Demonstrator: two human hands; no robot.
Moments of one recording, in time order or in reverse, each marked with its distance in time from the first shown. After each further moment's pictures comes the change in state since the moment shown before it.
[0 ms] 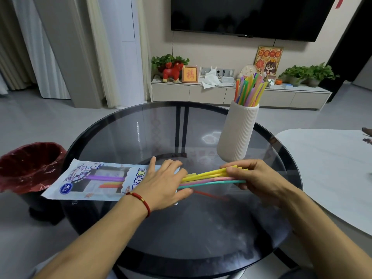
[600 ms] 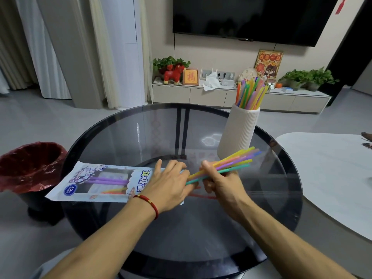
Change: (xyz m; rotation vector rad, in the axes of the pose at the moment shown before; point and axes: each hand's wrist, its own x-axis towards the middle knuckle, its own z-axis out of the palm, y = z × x) left_hand 0.007 0.013 0.004 -0.075 0.093 -0.042; right_hand 0.014 0.015 0.093 0.260 0.278 -0.162
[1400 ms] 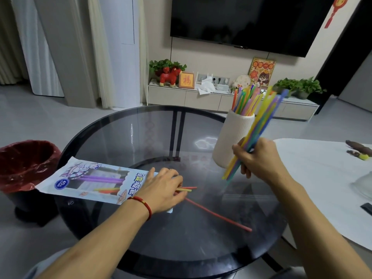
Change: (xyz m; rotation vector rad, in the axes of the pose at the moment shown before) left_hand -0.006 -0.011 0.005 -0.083 -0.074 -0.011; right_hand 0.033 -0.088 -0.072 -0.968 0.093 -0.347
